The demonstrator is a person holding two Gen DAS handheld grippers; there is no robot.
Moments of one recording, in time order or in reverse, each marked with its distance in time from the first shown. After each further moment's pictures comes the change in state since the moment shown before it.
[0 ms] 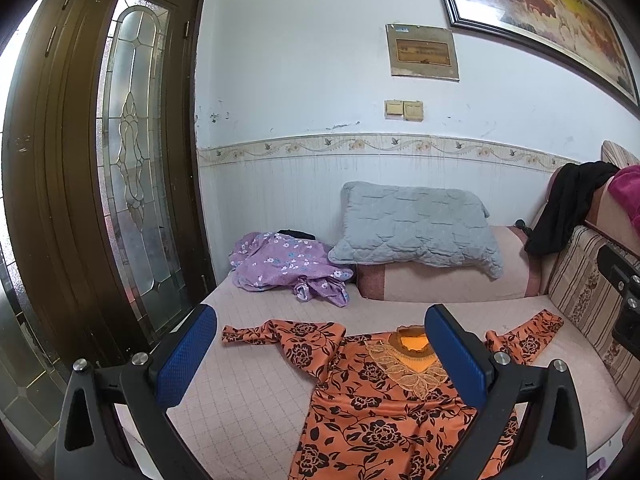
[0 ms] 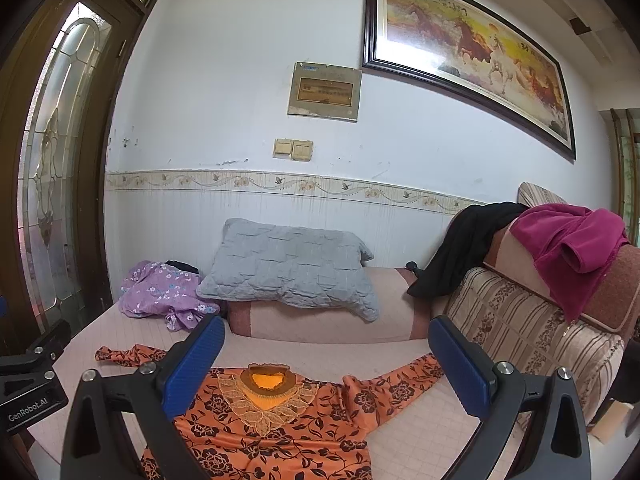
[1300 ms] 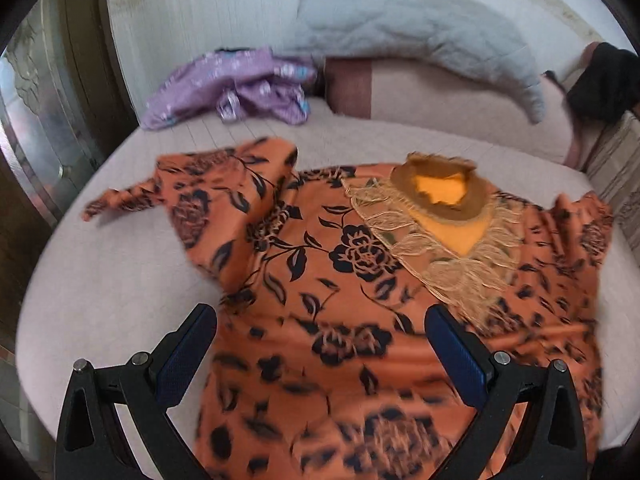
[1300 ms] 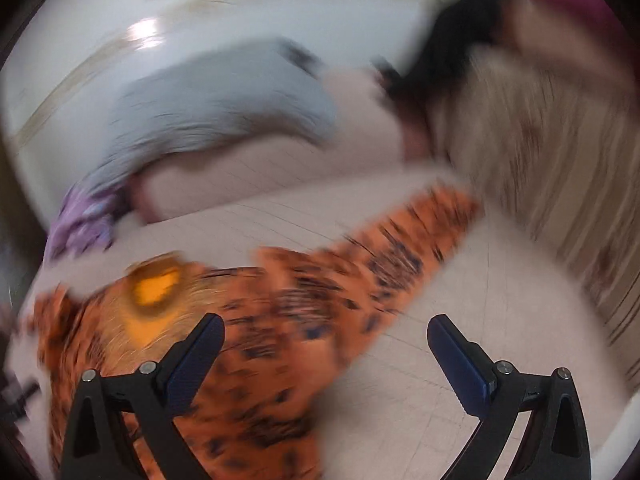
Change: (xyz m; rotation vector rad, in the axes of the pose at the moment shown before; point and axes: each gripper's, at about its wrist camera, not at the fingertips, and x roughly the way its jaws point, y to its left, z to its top) left arm 0.332 -0.063 -0.191 0.052 0.613 -0.089; right arm 0.363 -0.182 -0.235 0.320 0.585 0.025
